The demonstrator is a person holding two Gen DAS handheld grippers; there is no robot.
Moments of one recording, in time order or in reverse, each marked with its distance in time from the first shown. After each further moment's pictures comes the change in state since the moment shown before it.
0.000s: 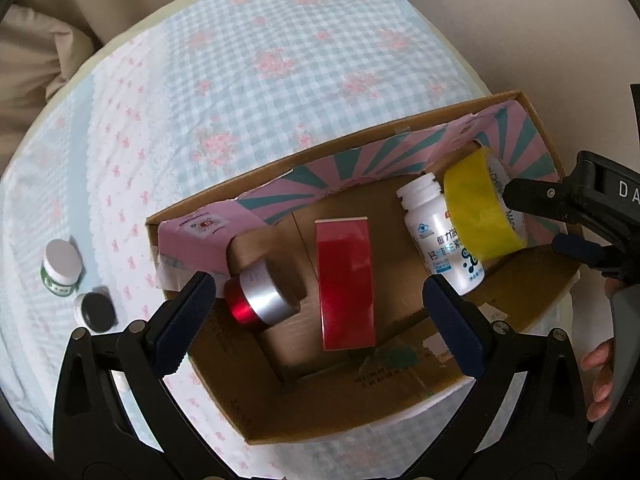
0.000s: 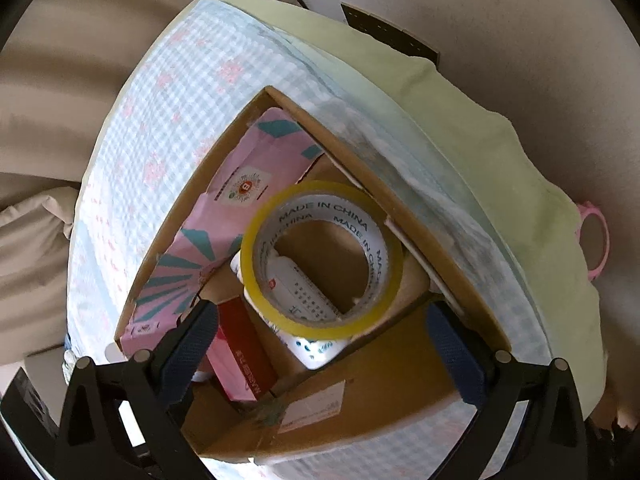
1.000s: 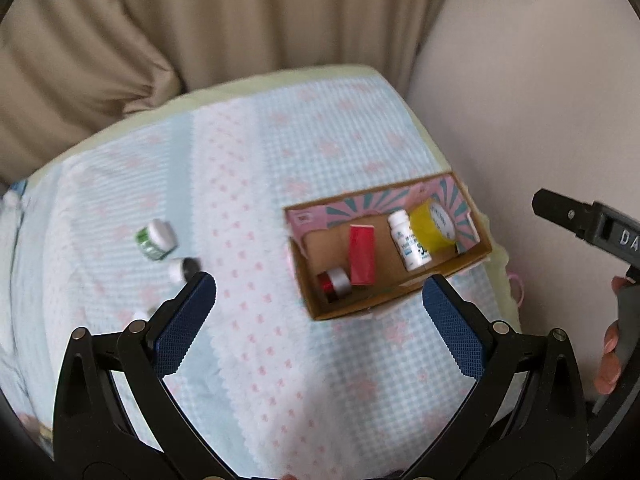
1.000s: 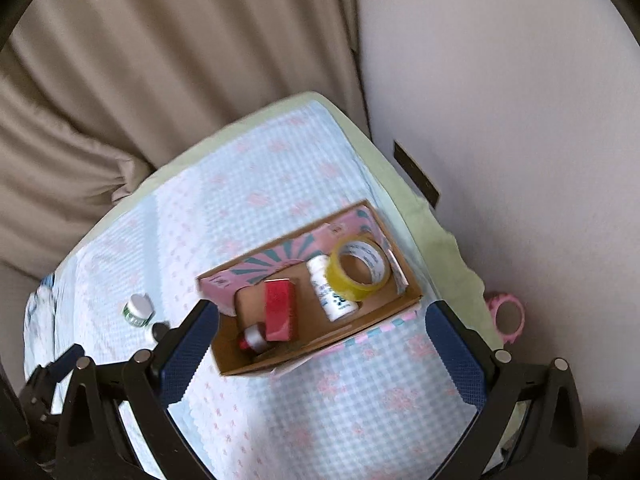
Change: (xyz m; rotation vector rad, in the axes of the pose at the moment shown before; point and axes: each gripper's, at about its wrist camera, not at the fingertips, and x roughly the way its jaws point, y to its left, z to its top) left arm -0.245 0.064 -0.117 -0.140 -0.305 -0.010; right arm -0.209 0.076 -0.134 -0.369 -0.388 -0.052
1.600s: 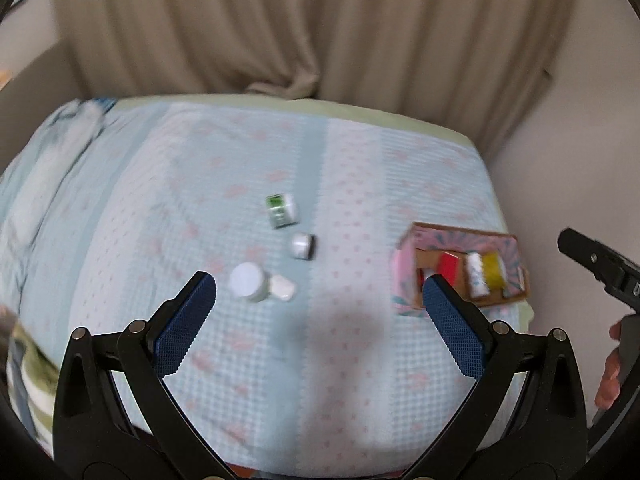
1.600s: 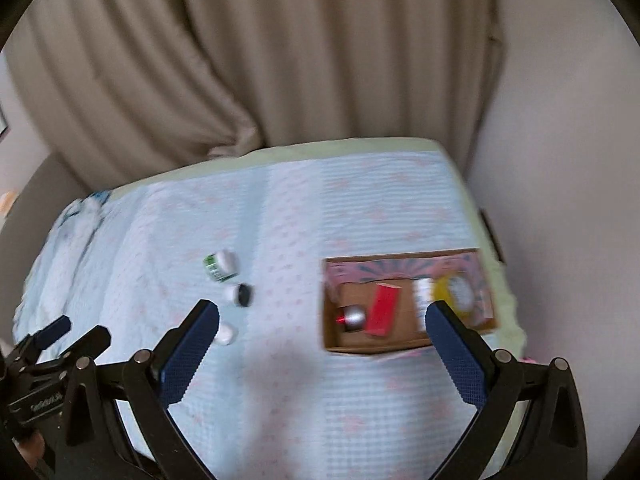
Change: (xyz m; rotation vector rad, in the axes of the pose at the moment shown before) left arm -0.108 0.186 -0.089 -0.356 -0.122 0.155; right arm -0.065 0.159 -0.057 -0.370 -0.076 0.165
